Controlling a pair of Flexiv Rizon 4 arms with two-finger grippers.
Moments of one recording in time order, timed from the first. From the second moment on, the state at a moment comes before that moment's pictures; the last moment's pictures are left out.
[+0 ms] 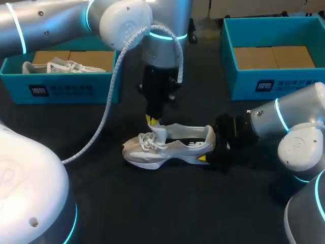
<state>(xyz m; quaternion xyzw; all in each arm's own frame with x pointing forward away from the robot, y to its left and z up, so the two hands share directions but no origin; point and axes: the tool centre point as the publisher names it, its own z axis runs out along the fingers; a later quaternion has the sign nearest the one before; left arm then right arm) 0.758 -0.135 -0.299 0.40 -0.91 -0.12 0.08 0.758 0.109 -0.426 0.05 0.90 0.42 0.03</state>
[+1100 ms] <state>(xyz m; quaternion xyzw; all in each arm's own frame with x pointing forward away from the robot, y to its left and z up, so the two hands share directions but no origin) 0.766 -0.069 -0.335 0.18 -0.97 -0.14 -0.03 0.758 0.110 -0.426 0.05 0.90 0.42 0.03</state>
